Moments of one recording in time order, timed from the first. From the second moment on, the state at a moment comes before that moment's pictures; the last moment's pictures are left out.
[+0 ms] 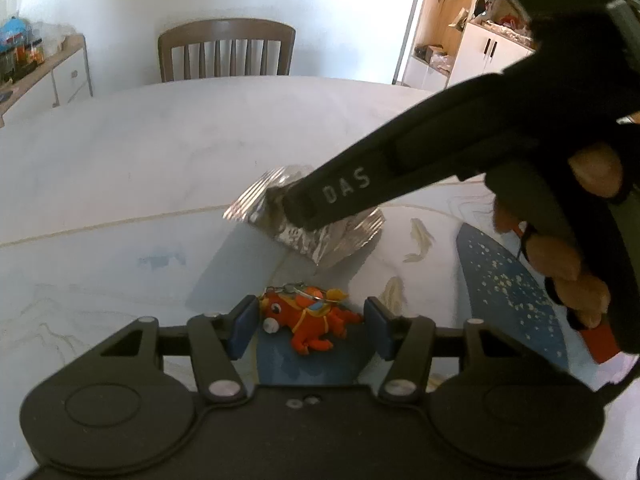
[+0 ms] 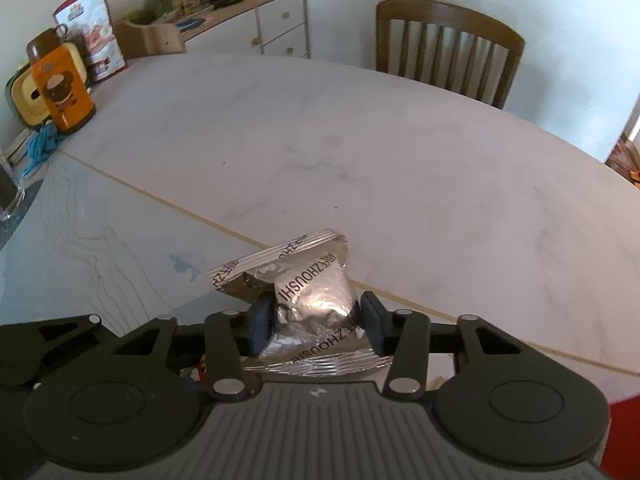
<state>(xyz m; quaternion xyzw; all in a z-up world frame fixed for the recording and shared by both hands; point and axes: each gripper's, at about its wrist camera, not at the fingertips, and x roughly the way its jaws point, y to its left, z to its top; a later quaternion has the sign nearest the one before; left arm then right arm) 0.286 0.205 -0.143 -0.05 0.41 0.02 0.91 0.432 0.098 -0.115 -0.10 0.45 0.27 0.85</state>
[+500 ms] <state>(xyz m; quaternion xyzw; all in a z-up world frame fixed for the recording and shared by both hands) 0.264 0.202 -0.111 -0.07 0.41 0.01 0.91 0.384 0.053 -0.072 -0.05 0.44 0.23 0.86</state>
